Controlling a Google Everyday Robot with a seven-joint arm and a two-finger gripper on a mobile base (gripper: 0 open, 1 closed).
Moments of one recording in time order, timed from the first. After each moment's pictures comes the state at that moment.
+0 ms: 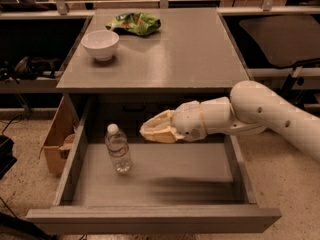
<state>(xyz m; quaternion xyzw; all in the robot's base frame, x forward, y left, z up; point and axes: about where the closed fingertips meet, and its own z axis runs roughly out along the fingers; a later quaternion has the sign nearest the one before) 0.502 0.032 0.790 -0.56 0.59 0.40 0.41</state>
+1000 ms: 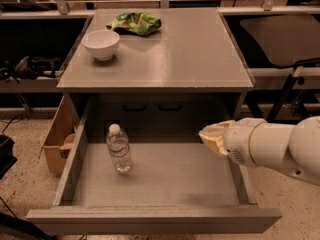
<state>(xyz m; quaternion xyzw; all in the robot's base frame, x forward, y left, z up) 0.470 -0.122 0.811 -0.35 0.82 0.11 0.44</state>
